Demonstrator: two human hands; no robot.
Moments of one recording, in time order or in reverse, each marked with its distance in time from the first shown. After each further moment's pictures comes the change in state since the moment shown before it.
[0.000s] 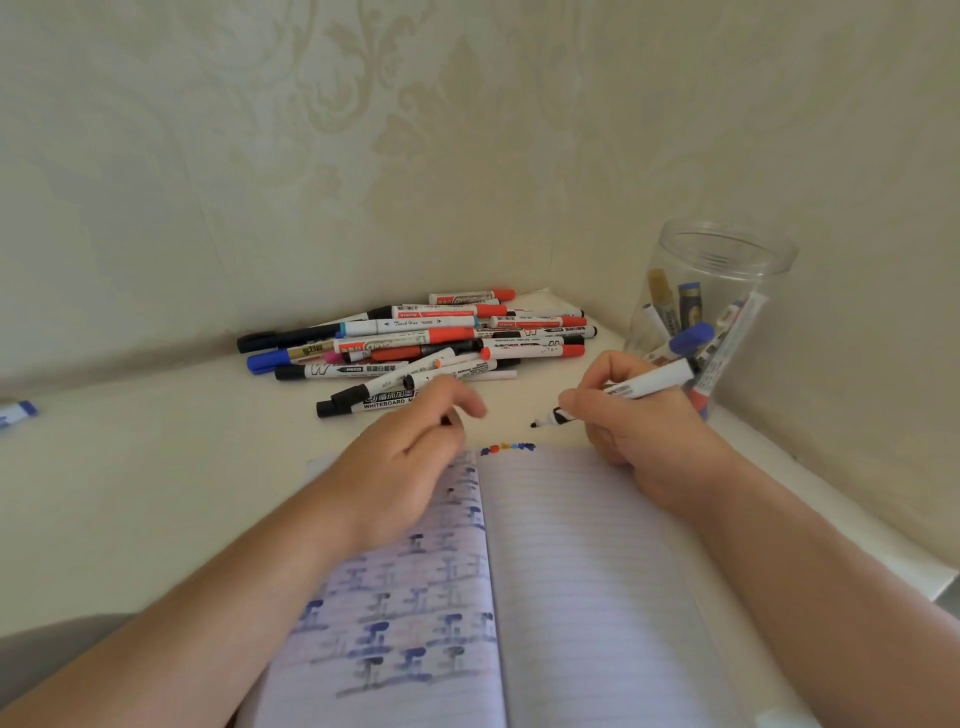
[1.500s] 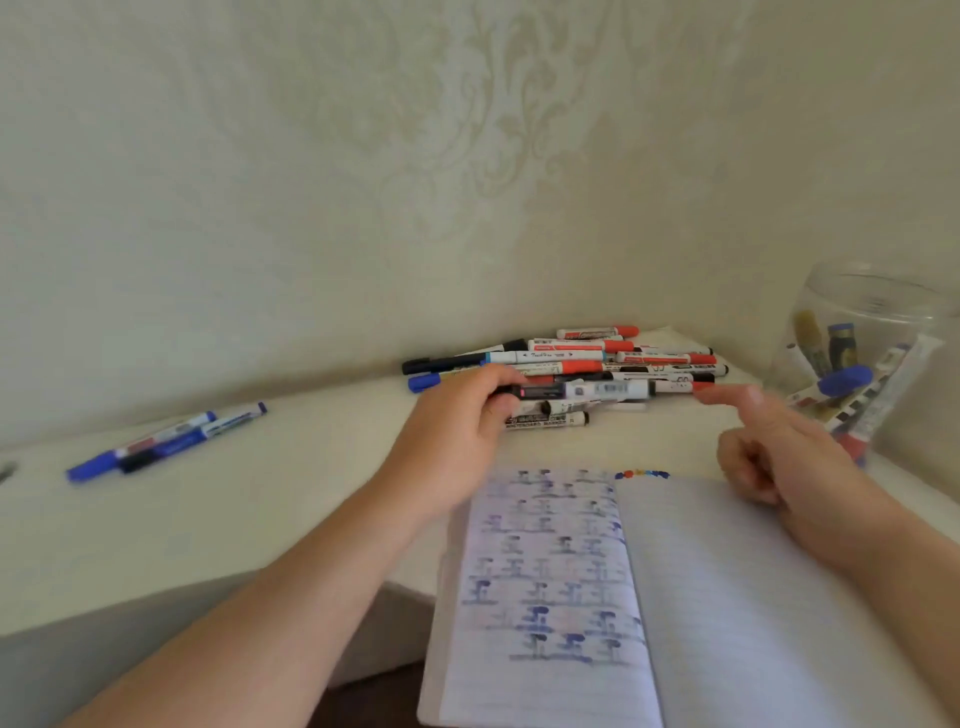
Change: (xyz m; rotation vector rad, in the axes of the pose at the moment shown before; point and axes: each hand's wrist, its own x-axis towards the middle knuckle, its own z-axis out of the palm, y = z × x) left_hand -0.014 -0.003 -0.059 0.354 0.425 0.103; right_hand -0.010 0.002 -0.005 -0.027 -0.046 -0.103
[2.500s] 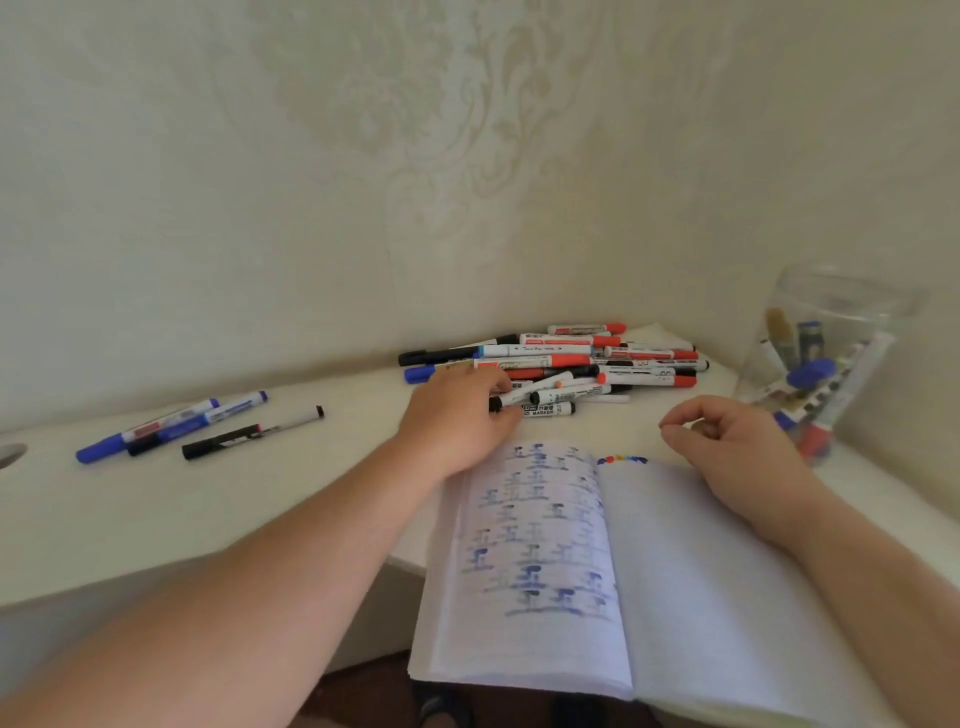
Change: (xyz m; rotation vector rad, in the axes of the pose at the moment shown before) left_hand 0.022 -0.028 0.019 0.428 -0.152 -0.079; right_hand 0.002 0.007 0.021 -0.448 0.151 0.002
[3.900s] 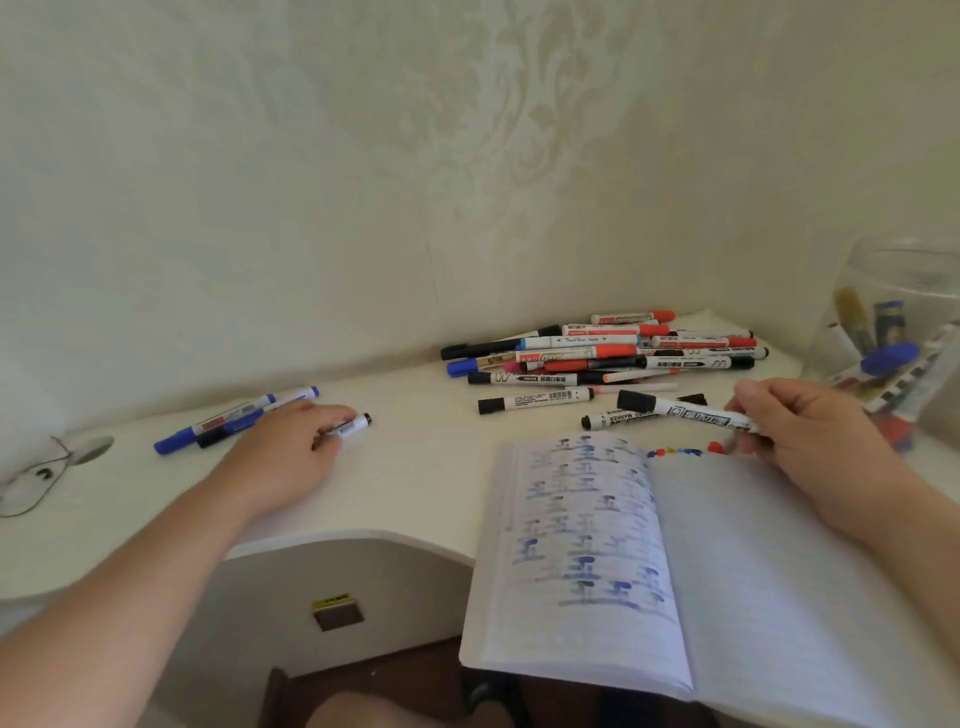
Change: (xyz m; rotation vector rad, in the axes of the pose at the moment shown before) left_hand -0.092 -0.169 -0.075 0.064 -0.082 -0.318; right_hand 0.011 0.007 -0.004 0.297 -0.029 0.011
